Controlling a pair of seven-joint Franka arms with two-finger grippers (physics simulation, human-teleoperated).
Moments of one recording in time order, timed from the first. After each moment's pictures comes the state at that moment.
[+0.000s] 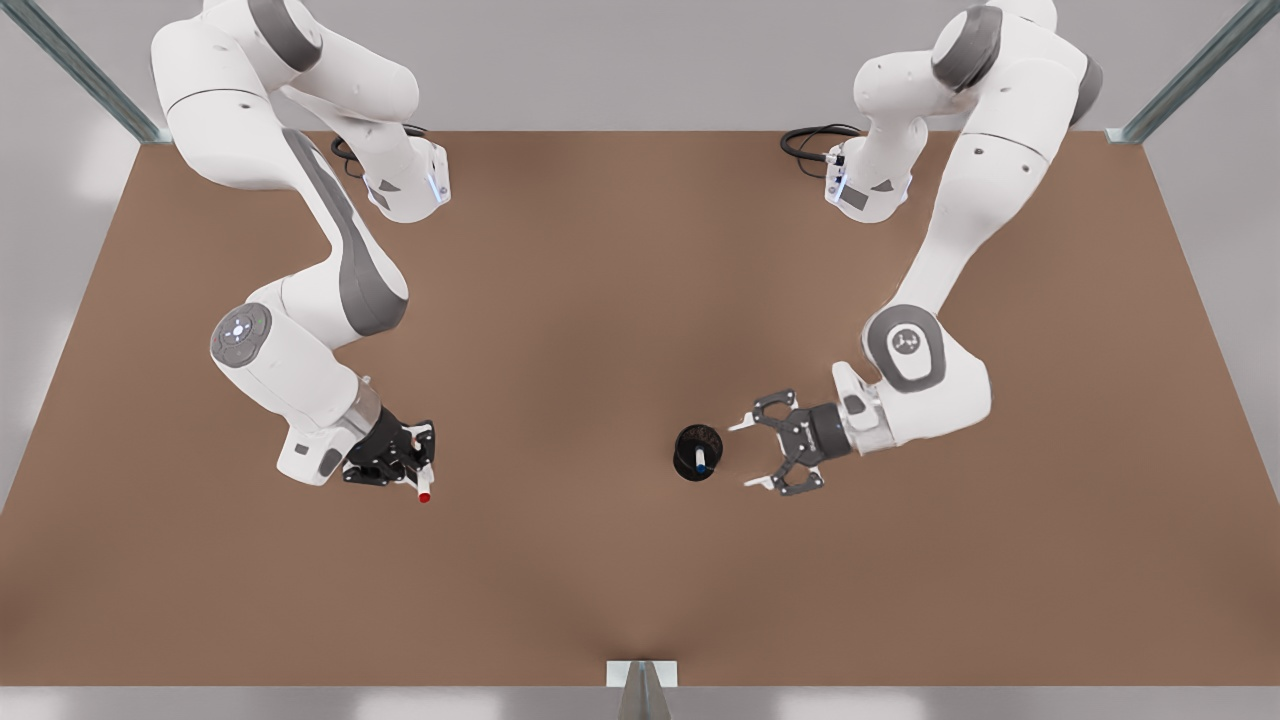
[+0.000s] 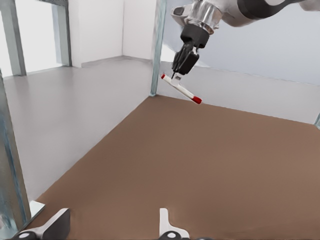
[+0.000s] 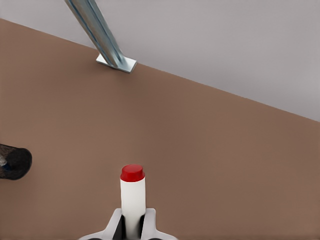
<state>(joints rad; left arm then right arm) 0.10 0.51 -0.48 -1.59 -1.09 2.32 1.75 -0.25 0.47 0.61 -1.52 -0.08 2.22 -0.11</state>
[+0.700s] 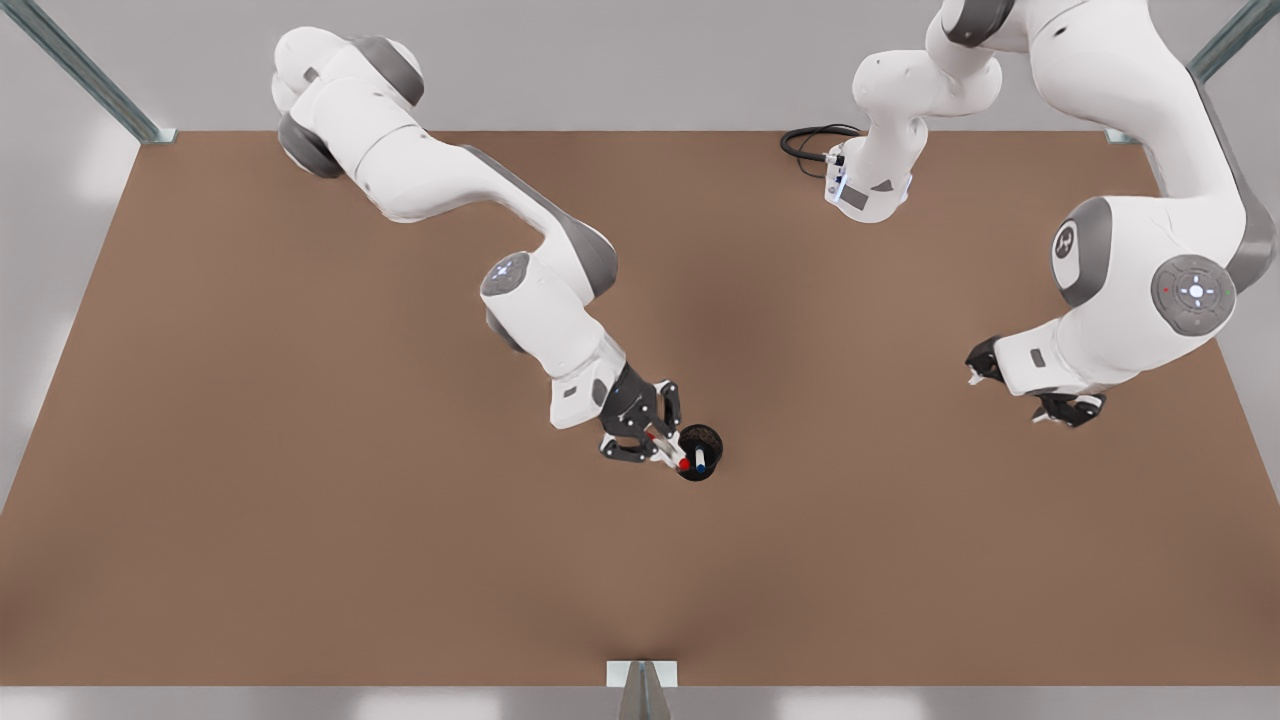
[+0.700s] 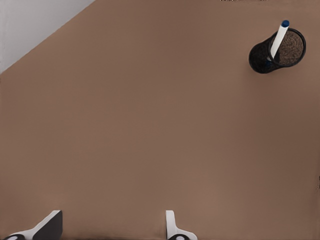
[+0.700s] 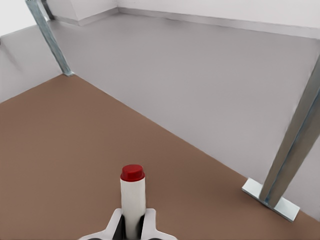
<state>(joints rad) -0.02 0.26 -0.05 -1.42 0.06 1.61 0.51 0.42 0.75 0.40 -1.18 -0.13 2.73 -0.05</state>
